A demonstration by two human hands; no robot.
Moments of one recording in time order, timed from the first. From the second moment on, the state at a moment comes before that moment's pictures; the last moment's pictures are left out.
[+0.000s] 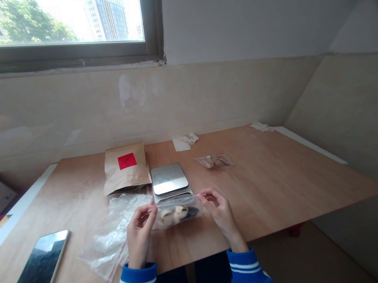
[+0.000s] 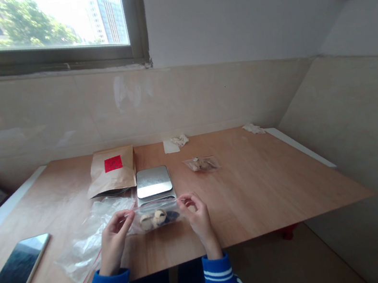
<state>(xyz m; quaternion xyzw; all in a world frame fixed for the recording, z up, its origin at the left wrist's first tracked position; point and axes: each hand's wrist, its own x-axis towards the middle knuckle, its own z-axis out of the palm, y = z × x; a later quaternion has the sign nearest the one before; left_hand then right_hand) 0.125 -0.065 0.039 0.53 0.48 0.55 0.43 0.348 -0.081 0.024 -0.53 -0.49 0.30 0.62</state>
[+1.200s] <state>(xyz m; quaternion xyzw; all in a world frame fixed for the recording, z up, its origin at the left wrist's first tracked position) 0.123 -0.067 0.037 0.63 0.52 0.51 0.26 0.340 -0.083 0.027 -0.50 -0.50 0.39 0.59</state>
